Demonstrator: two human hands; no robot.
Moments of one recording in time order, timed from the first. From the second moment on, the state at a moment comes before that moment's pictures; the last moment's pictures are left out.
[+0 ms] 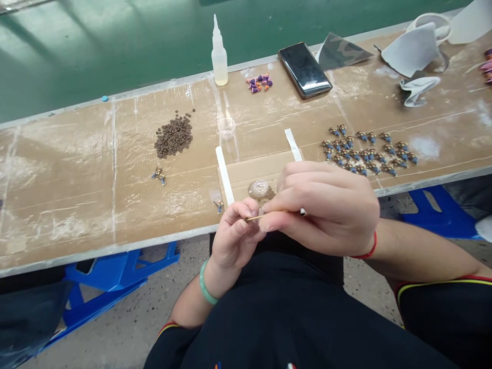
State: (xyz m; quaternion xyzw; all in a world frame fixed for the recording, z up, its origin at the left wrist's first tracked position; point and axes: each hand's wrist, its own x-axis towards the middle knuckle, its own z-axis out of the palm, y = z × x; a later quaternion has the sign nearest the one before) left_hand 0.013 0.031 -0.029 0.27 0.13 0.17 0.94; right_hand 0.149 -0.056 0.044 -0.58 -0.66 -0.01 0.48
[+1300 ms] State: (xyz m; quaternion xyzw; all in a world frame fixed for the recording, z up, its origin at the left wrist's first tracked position) left_hand -0.005 0.065 -0.030 0.21 0.04 0.20 0.96; right_hand 0.247 0.068 -0.039 -0.76 -0.35 0.13 0.53
